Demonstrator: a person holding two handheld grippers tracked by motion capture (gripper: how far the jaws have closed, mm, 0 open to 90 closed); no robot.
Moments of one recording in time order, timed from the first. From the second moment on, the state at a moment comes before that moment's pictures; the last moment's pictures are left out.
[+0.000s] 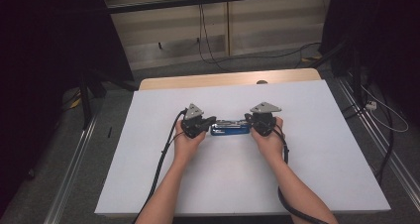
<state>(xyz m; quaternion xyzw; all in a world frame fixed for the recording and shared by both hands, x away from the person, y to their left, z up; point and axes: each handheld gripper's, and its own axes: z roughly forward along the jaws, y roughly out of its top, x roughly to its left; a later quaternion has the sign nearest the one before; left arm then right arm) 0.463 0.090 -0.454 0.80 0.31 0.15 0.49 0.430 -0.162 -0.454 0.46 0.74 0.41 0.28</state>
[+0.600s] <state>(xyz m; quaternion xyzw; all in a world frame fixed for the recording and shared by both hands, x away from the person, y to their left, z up) 0.455 0.103 -0.435 0.78 0.34 0.10 0.51 0.443 -0.192 -0.426 0.48 0.73 0.40 0.29</state>
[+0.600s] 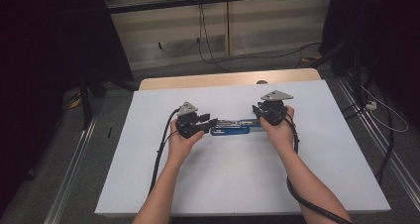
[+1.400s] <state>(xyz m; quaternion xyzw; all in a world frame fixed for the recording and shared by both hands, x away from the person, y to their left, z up) 0.439 0.120 -0.424 0.80 0.35 0.12 0.47 0.464 -0.194 -0.431 0.51 0.73 0.36 0.27</state>
